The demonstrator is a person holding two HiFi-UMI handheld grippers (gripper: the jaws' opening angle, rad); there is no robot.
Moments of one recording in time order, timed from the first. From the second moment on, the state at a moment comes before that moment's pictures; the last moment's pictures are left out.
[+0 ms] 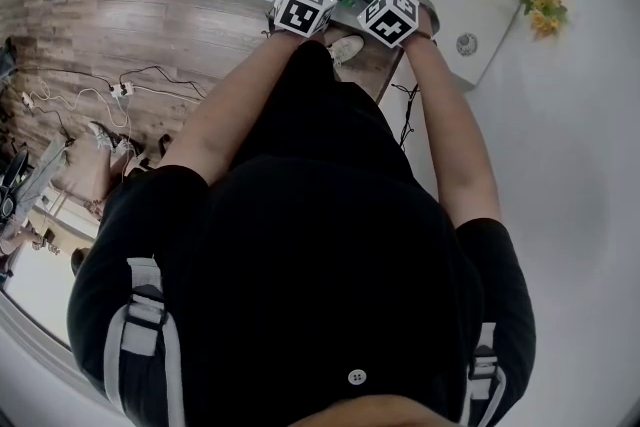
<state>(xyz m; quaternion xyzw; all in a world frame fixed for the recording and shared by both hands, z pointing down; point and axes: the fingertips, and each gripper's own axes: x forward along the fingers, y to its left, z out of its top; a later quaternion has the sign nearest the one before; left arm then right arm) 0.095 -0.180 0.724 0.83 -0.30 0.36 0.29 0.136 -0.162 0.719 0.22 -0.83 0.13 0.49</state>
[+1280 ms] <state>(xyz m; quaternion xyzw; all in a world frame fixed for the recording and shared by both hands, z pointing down) 0.097 -0.179 0.728 0.83 -0.29 0.38 0.29 0.133 -0.159 0.699 0.20 -0.84 0.12 0.49</state>
